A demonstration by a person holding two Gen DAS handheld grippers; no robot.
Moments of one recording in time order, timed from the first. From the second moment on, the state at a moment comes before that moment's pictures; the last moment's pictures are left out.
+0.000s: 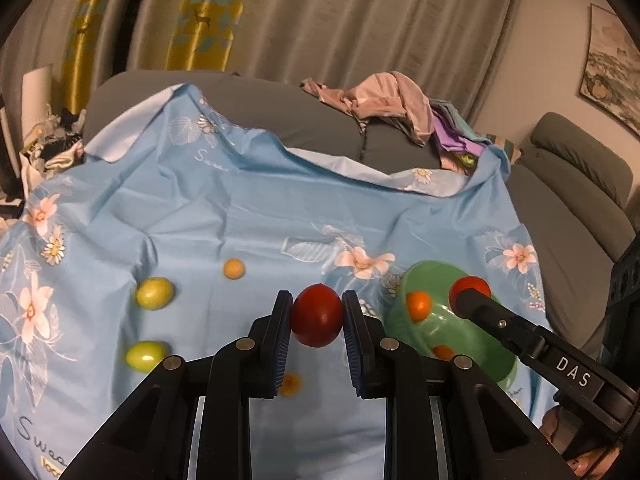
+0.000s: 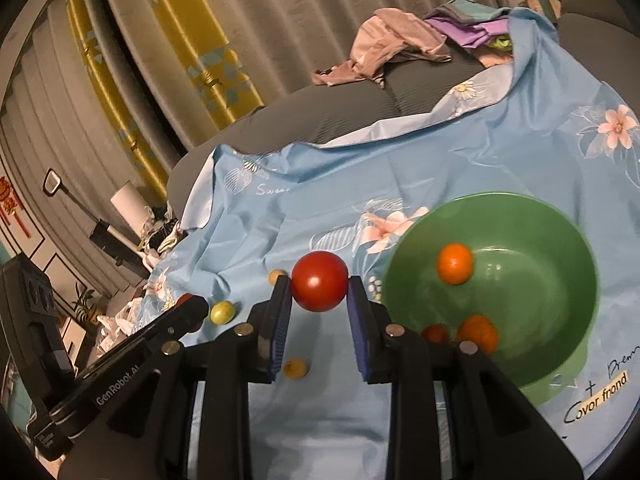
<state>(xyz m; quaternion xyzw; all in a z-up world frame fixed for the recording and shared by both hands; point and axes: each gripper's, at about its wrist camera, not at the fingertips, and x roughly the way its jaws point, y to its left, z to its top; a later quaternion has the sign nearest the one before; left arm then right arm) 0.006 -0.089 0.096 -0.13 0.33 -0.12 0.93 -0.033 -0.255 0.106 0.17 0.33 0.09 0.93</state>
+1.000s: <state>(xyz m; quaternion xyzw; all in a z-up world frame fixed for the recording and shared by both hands) 0.040 -0.185 0.118 -0.06 0.33 -0.28 0.90 -0.044 -0.312 0.112 0.20 0.30 0.00 0.93</state>
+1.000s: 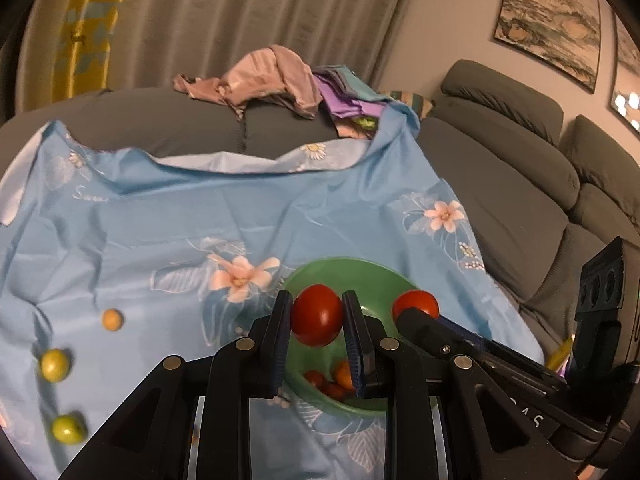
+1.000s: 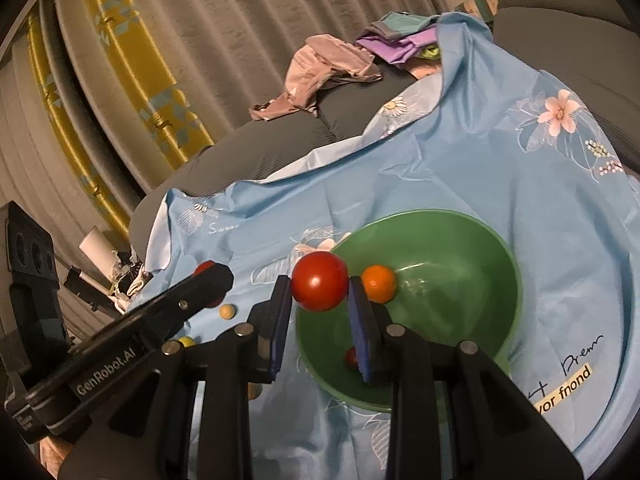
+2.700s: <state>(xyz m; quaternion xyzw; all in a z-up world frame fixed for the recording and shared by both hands) 0.053 -0.240 0.052 -0.04 0.42 -0.31 0.85 -0.030 -0.360 0.073 0.21 0.36 -0.12 0.90</state>
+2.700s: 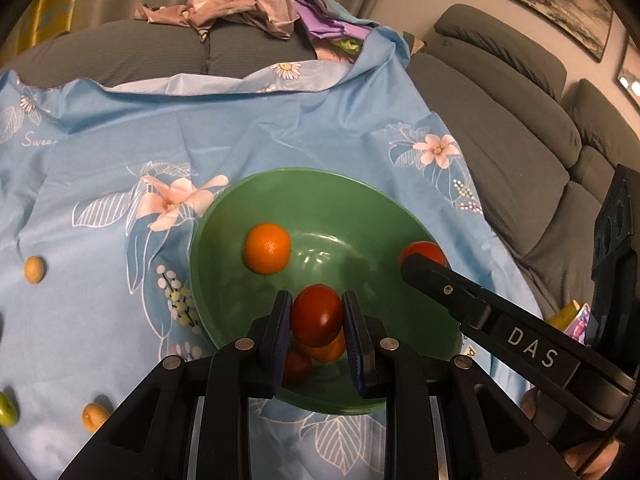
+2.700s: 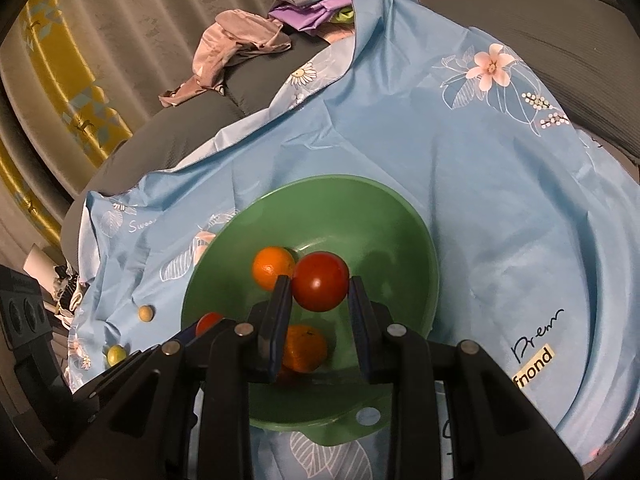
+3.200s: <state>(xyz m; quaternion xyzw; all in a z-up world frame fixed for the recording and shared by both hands) 0.054 -0.242 0.046 -0.04 0.43 -0.31 0.85 -0.025 -0.360 0.067 0.21 0.38 -0.12 0.89</state>
